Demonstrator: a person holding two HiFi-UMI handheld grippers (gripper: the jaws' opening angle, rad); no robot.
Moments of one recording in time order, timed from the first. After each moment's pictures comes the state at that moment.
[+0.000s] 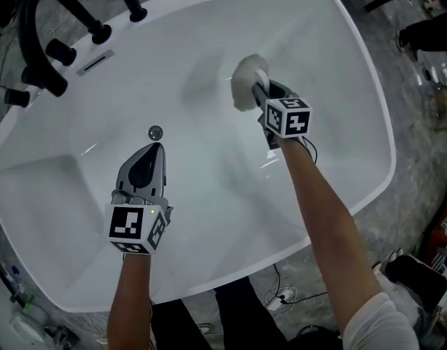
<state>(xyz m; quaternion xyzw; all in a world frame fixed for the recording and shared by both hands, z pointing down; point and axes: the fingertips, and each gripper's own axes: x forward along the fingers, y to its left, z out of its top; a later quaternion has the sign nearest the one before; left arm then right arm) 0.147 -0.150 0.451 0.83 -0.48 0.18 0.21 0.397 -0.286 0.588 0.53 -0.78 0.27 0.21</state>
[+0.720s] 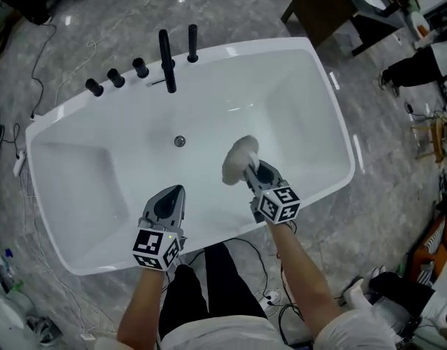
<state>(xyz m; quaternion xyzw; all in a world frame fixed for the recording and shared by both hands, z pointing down) 0.085 0.000 0.272 0.84 -0.46 0.12 0.27 0.274 -0.060 0.356 0.48 -0.82 0.29 0.12</state>
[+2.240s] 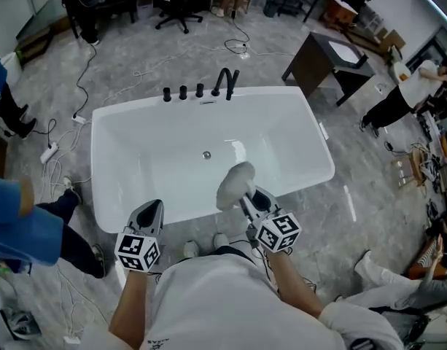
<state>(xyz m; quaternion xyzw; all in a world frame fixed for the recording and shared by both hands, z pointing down) -0.166 0.287 0.088 0.82 -0.53 0.07 0.20 0.066 0.235 0.066 0.43 -0.88 0.18 0.05</state>
